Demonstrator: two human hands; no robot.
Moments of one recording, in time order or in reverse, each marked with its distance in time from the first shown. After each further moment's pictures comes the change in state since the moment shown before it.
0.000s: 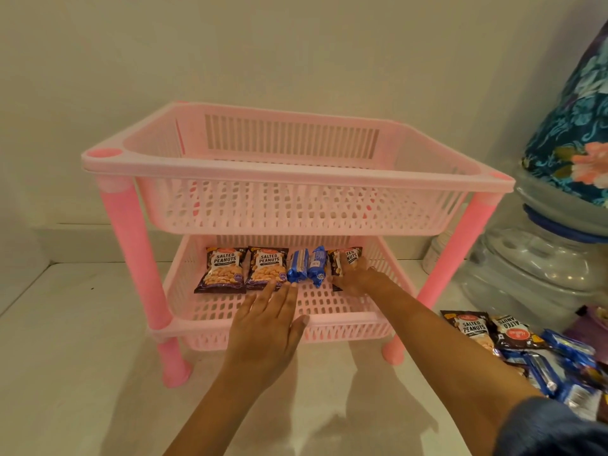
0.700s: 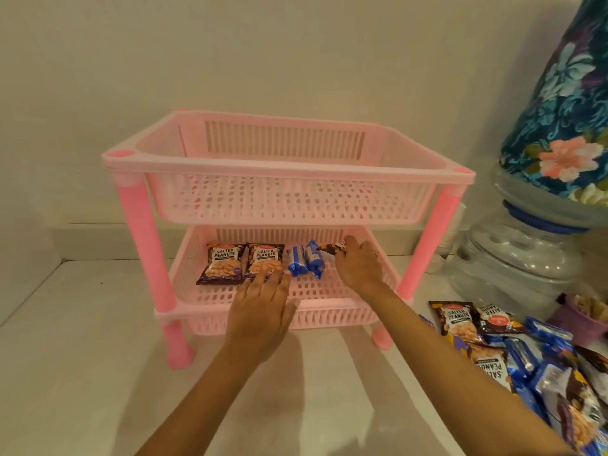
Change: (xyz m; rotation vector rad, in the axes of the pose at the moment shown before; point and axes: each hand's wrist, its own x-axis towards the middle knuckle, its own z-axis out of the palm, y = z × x) left_hand -0.004 0.004 -0.005 -0.002 0.015 0.004; right_hand -0.075 -0.009 -0.006 0.510 0.649 0.017
